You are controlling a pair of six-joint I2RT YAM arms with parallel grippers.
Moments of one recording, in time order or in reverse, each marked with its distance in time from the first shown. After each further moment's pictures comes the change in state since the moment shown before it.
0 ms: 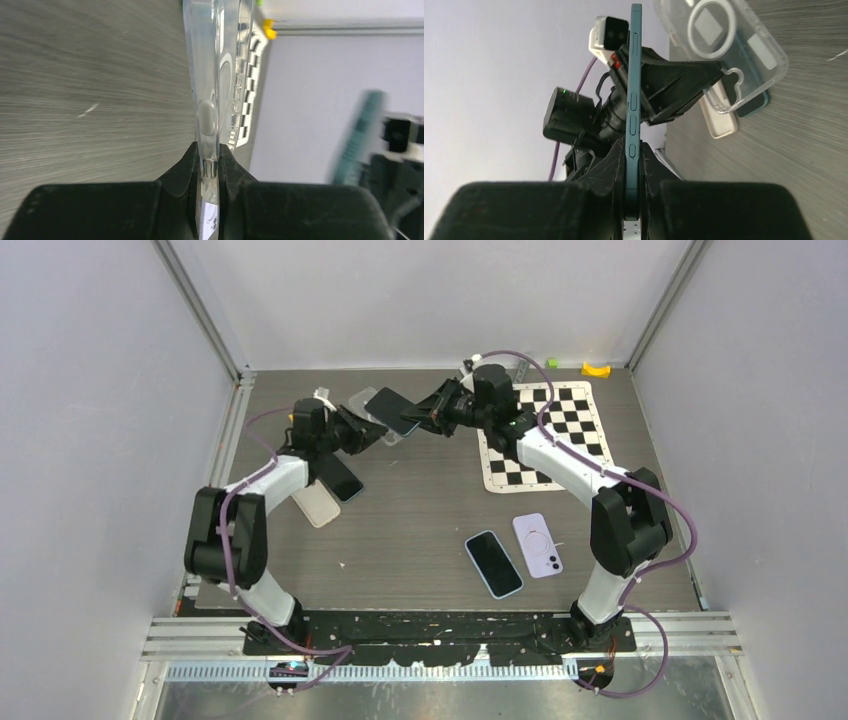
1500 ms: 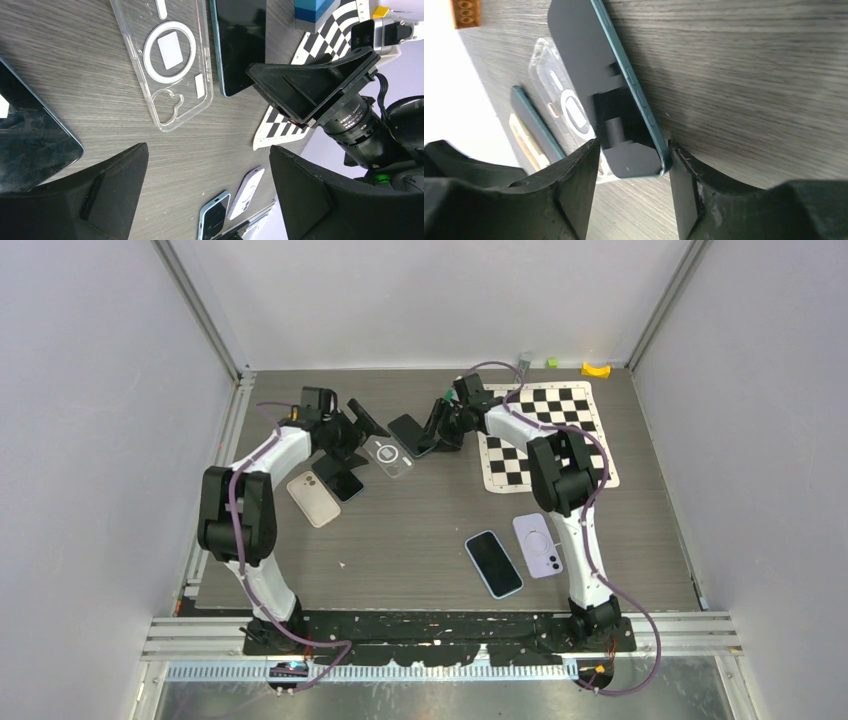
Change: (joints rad) left arm 0.019 0.209 0.298 -0.589 -0.053 0.164; right arm -0.105 0.627 0.462 -0.435 0.063 -0.496
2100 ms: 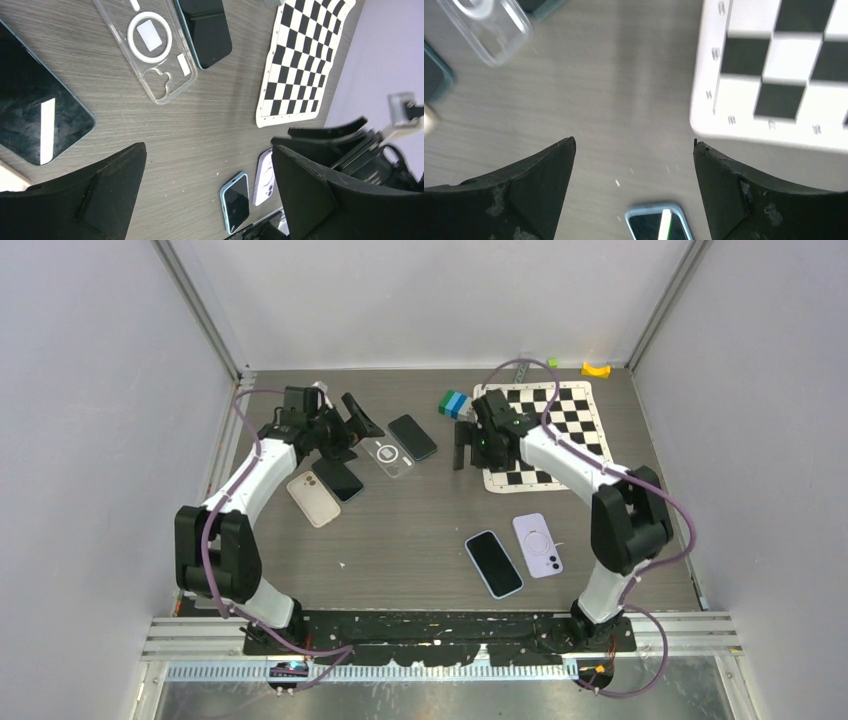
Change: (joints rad) left arm 0.002 -0.237 -0.060 -0.051 -0.024 0.153; right arm 0.051 -0.560 -0.410 -0.259 0.417 -0.309
